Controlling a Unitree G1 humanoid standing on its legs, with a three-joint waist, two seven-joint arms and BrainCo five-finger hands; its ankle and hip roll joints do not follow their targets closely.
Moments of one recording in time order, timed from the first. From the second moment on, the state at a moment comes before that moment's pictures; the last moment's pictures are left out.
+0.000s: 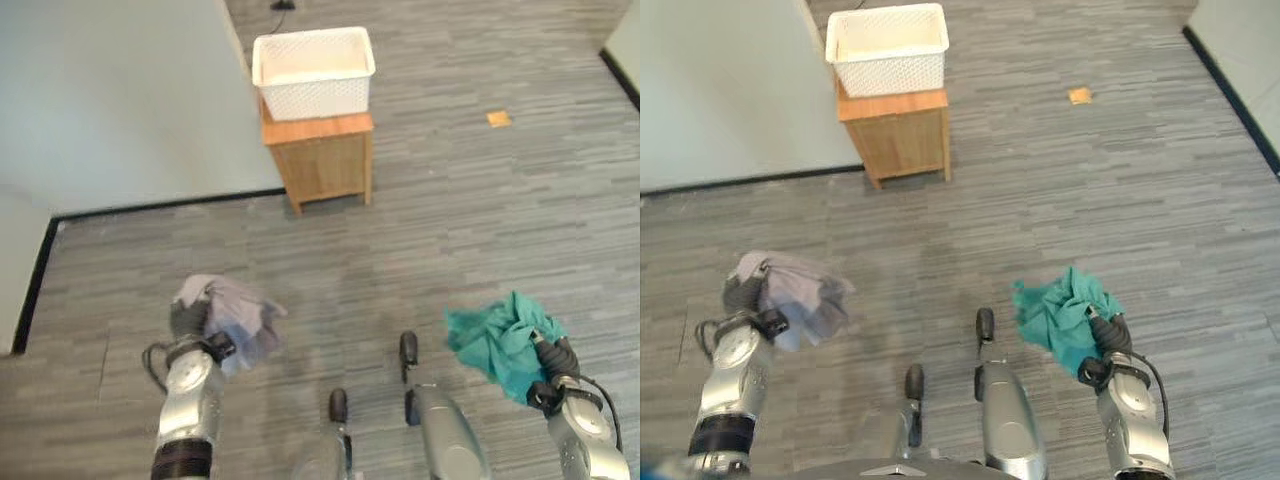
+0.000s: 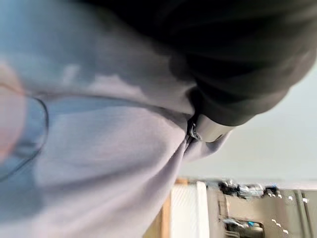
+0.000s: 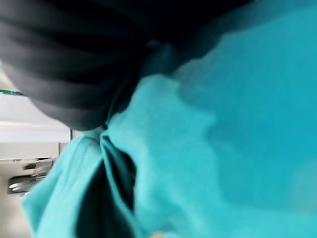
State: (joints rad) left arm -0.05 0.26 0.21 0.25 -0.34 0.00 0.27; right arm 0.23 -0.32 -0.19 0.13 0.40 0.01 -0.07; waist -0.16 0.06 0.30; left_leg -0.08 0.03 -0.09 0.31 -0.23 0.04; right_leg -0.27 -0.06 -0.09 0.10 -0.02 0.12
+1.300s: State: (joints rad) left arm 0.08 0.32 0.23 0.03 -0.34 -0.03 0.20; right arm 0.16 -0.34 -0.11 0.13 0.39 0.02 -0.05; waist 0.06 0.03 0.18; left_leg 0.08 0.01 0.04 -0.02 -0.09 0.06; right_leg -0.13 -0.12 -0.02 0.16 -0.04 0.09
